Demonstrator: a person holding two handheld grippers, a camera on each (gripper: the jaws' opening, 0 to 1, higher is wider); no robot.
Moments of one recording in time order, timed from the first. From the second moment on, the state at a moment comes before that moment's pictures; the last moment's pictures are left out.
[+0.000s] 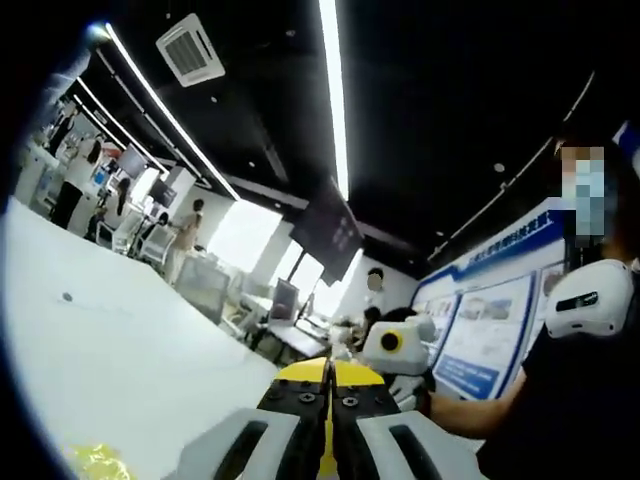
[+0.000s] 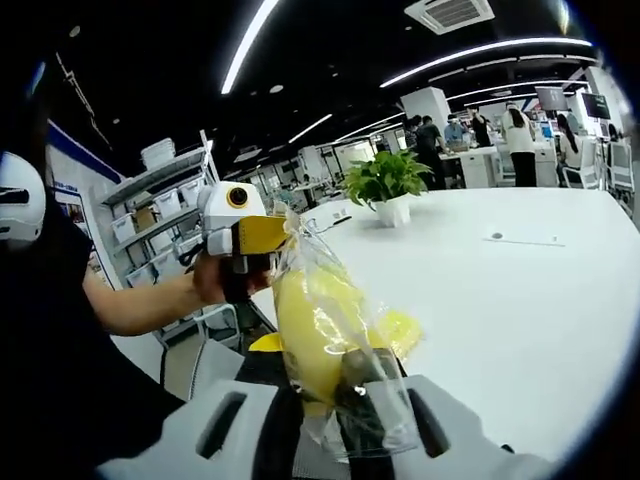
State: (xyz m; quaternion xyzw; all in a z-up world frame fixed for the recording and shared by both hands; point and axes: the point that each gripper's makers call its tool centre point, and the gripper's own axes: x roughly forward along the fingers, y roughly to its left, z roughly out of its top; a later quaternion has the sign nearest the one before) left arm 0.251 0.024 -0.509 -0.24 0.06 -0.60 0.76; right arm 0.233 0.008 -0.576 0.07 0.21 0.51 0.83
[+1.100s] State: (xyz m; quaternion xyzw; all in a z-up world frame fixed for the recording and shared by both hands) left arm 0.244 0.024 -0.518 -0.26 0.07 -0.59 0.76; right arm 0.221 0.007 -0.584 0.08 0.24 0.51 0.82
